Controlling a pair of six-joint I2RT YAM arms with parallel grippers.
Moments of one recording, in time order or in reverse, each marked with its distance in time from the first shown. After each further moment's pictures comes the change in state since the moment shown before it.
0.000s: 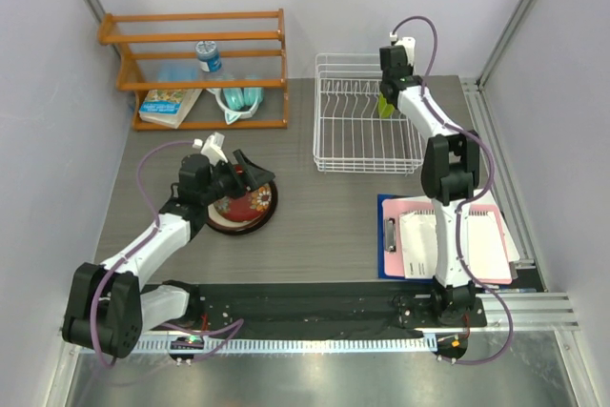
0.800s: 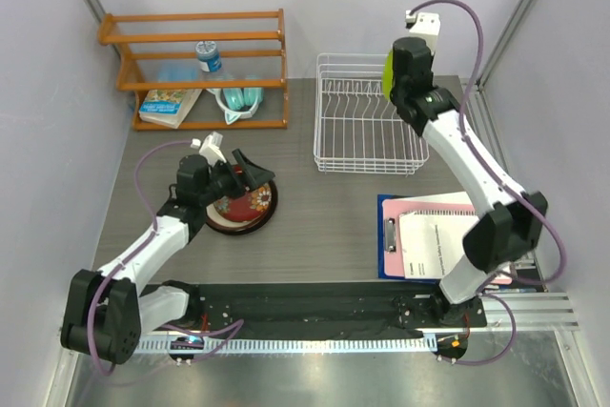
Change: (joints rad) left arm 0.000 -0.024 0.000 -0.011 0.003 -0.005; right arm 0.153 -0.623 -0.369 0.089 0.190 -0.052
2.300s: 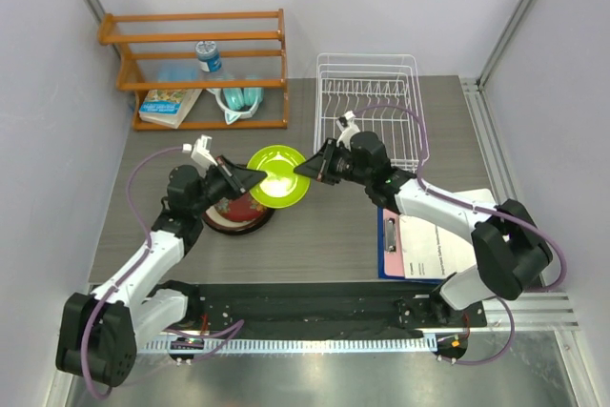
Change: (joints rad) left arm -0.010 -0.139 -0.093 0.132 0.013 -0.126; right arm 0.319 -0.212 -0.797 0.518 -1.009 0.817
